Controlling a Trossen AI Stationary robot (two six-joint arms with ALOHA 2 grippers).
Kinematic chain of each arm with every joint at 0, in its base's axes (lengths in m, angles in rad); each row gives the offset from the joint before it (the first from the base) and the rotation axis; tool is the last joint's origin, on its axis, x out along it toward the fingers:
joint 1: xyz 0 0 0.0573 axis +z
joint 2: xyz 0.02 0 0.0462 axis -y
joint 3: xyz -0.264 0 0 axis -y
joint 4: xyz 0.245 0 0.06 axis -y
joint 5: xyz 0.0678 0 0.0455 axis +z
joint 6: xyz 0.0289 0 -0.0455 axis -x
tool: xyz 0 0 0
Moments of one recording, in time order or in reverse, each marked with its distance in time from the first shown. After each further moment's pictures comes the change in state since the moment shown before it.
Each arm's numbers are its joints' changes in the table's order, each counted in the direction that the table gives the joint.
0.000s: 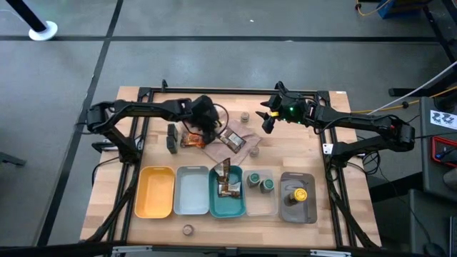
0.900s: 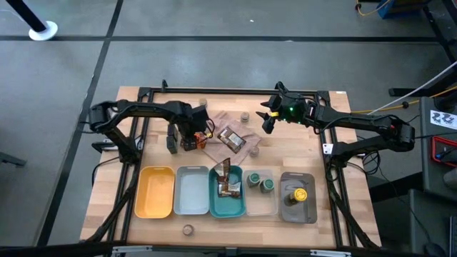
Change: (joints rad) left arm -0.003 -0.035 0.000 -0.466 0.167 -0.157; right arm 0.000 0.000 0.000 -0.006 0.000 0.000
